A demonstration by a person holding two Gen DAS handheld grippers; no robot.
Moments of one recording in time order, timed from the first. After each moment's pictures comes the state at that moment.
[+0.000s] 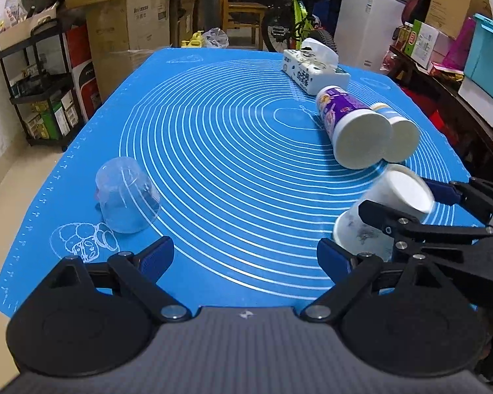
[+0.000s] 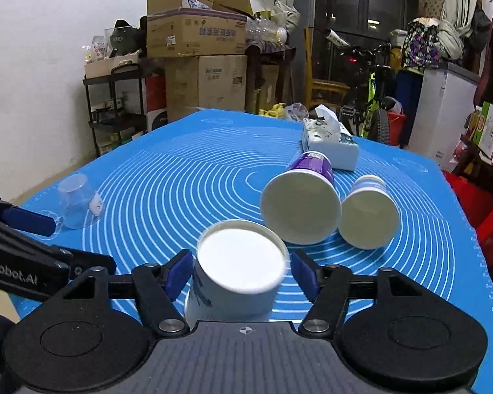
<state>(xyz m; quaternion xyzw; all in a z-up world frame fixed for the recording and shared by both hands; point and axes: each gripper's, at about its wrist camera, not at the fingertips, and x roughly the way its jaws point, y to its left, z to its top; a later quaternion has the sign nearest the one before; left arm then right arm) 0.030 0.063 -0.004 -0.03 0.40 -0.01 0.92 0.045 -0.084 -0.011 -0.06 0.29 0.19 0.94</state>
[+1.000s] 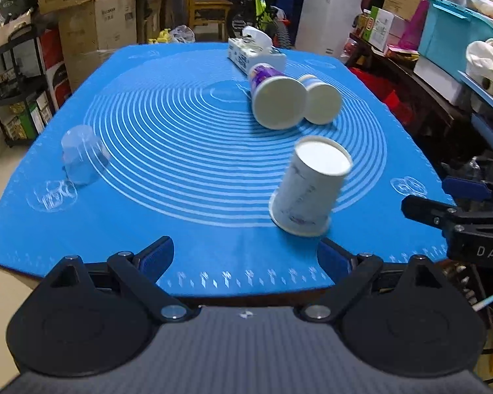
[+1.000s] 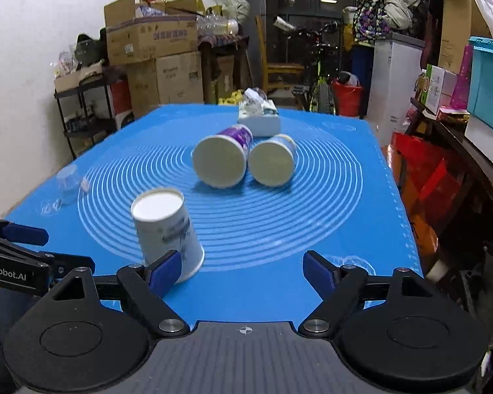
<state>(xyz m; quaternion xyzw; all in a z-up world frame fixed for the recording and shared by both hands) -0.038 0.006 0.000 -0.02 0.40 -0.06 0.91 -0.048 -0.184 0.011 -0.02 0.32 0.13 0.94</state>
